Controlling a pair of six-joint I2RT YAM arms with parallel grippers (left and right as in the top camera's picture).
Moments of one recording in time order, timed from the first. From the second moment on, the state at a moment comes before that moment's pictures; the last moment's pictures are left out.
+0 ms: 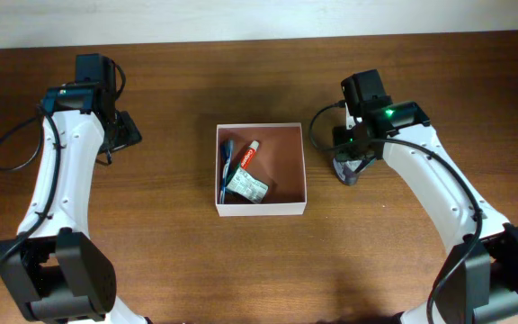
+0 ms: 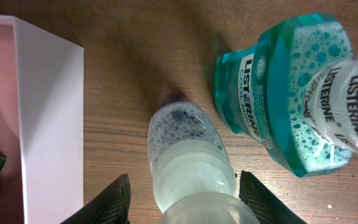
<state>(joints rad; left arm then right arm) 0.06 1.80 1.63 -1.17 -0.37 -0.41 0.24 1.71 1.39 -0.93 0.09 0.17</state>
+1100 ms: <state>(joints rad) 0.06 1.80 1.63 -1.17 -0.37 -0.41 0.24 1.70 1.39 -0.91 0.13 0.12</state>
